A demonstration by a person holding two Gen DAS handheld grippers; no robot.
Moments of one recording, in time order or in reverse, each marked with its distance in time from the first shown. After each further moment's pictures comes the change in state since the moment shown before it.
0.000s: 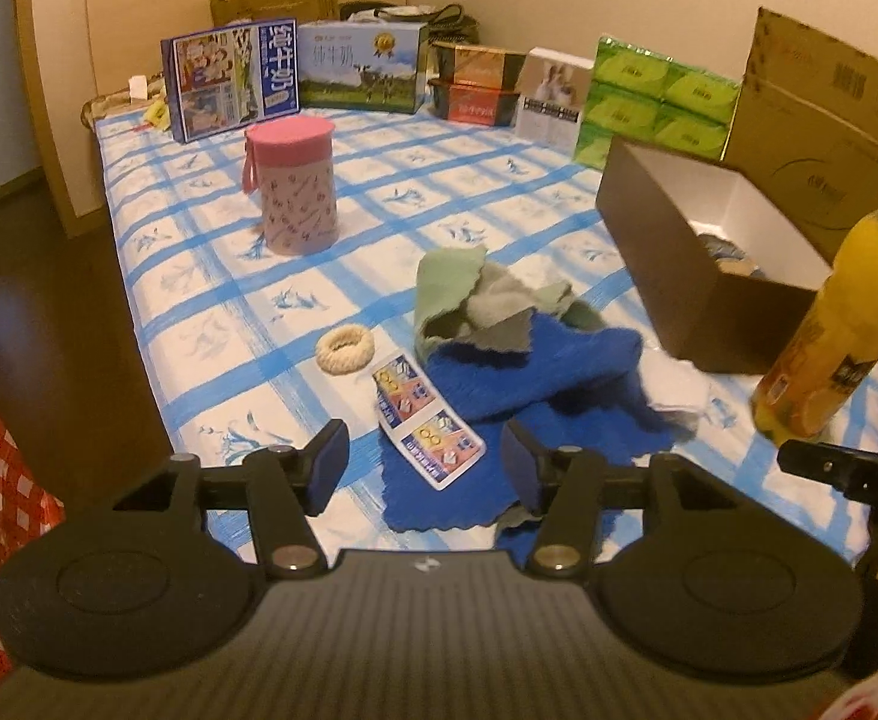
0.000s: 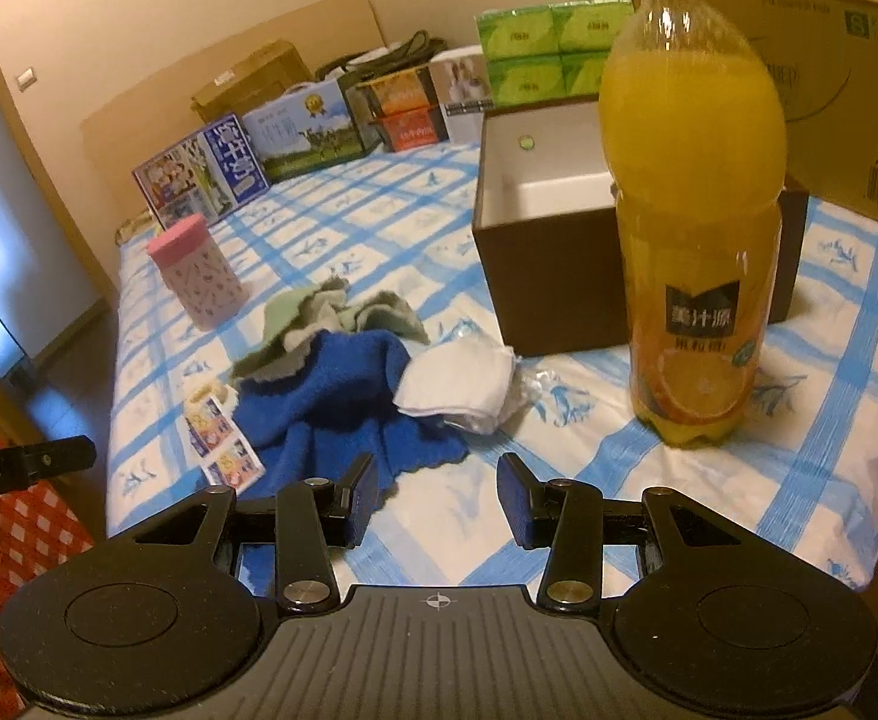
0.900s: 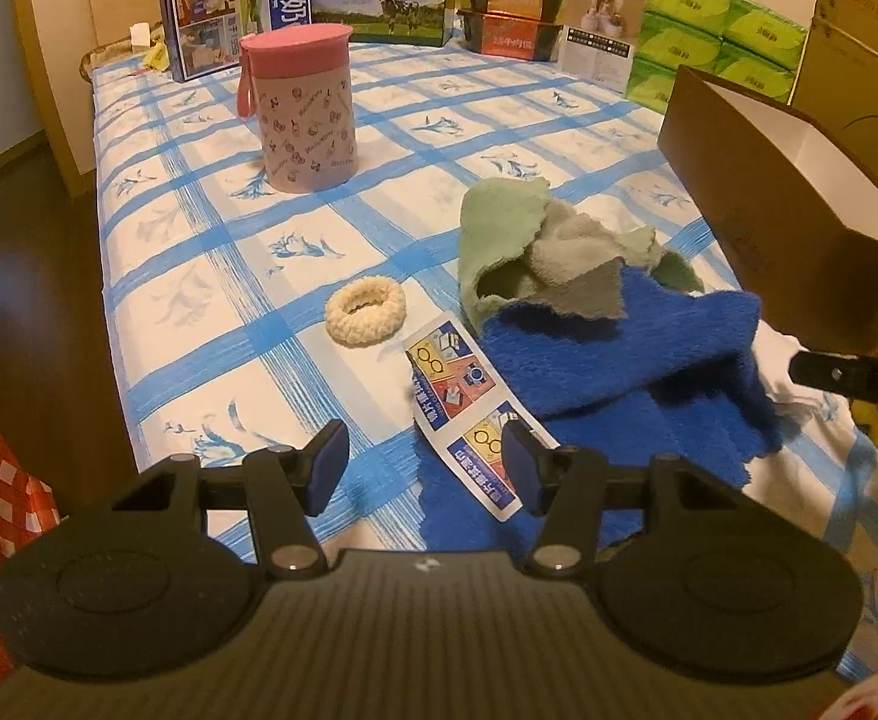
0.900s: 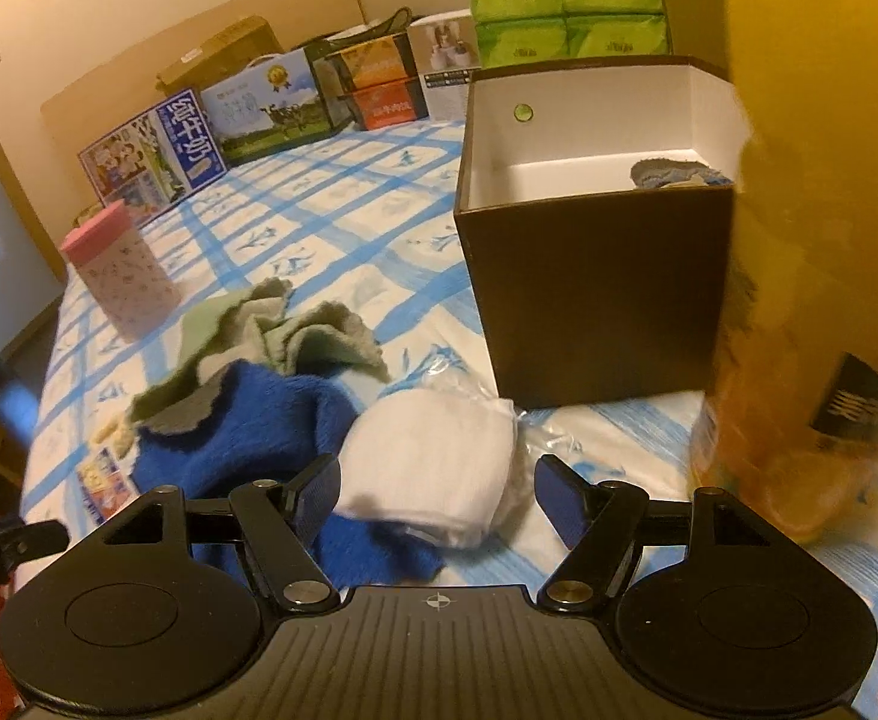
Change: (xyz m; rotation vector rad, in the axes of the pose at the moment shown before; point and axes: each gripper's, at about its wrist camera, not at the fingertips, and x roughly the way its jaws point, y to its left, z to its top) left arm 0.101 0.019 0.001 -0.007 0.100 0.045; right arm 0.118 -0.014 0.032 -0.009 0.016 -0.055
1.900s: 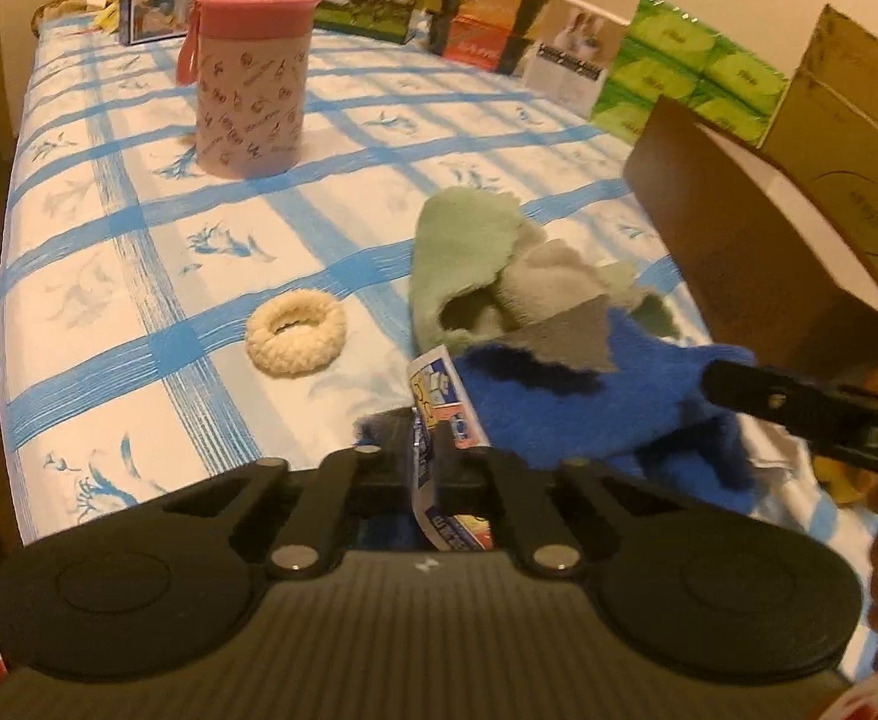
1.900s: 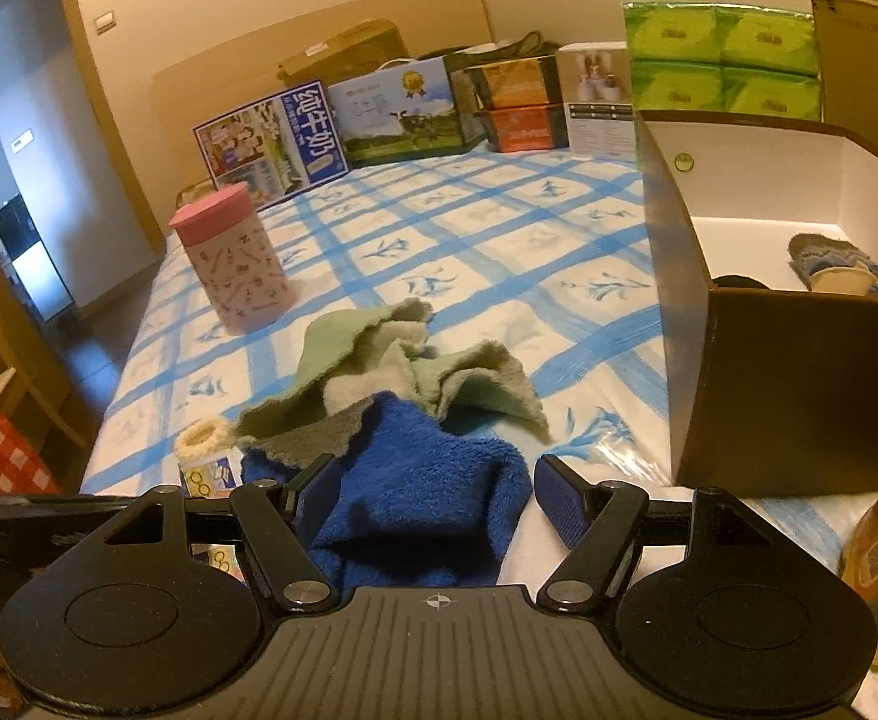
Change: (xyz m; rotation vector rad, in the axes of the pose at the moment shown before) left arm 0.043 0.015 0.010 -0.086 -0.029 -0.201; right arm 0.024 0.052 0.009 -0.164 -0.045 0.184
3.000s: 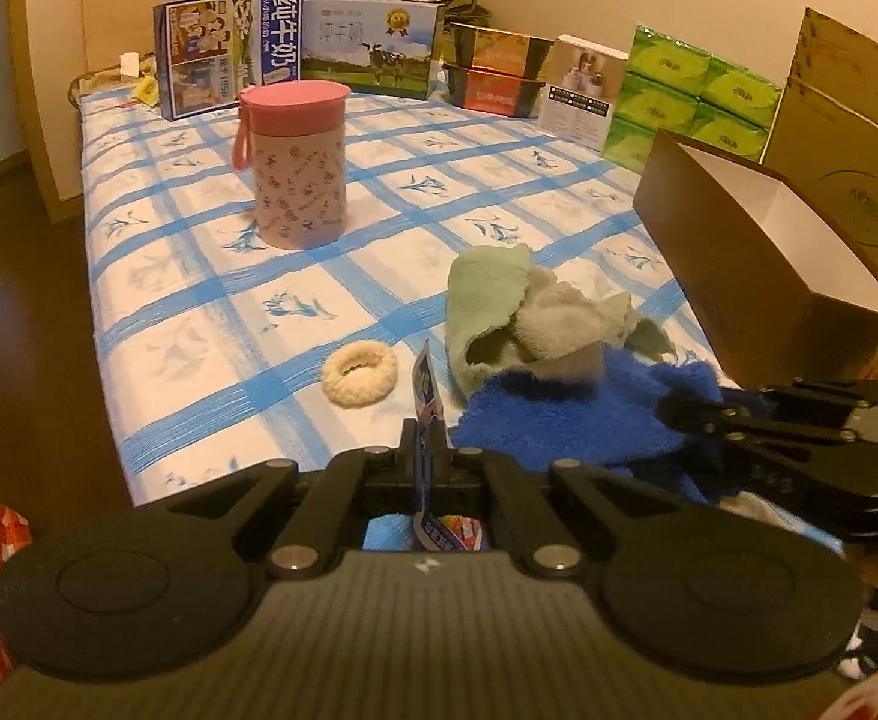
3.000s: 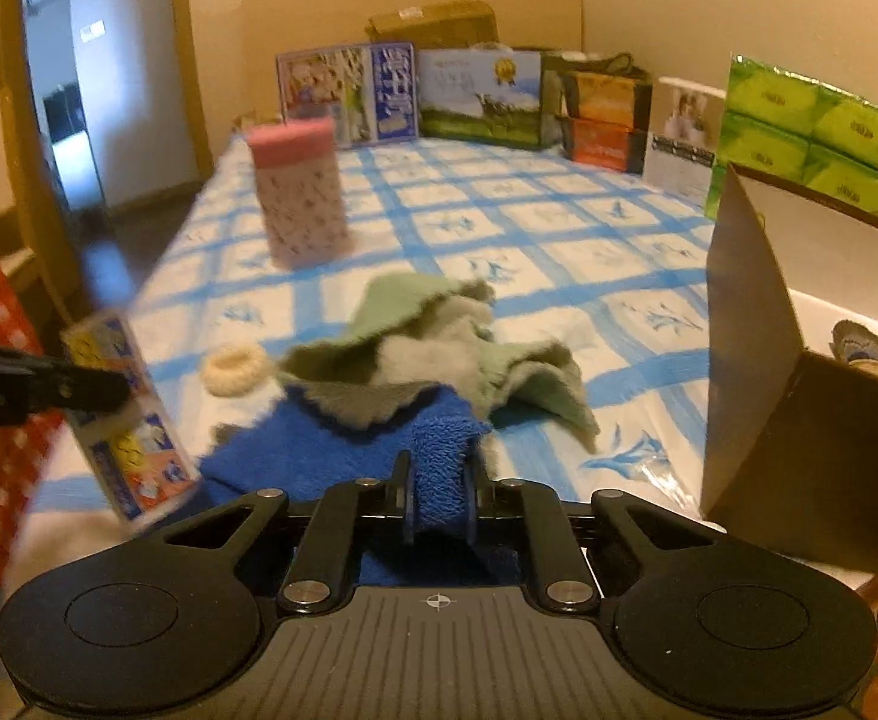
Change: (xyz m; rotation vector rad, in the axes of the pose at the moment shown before) left arm -0.066 -0.012 0.001 0.071 -0.072 0.124; right arm -0.001 0.036 -0.014 -0.247 0.020 0.016
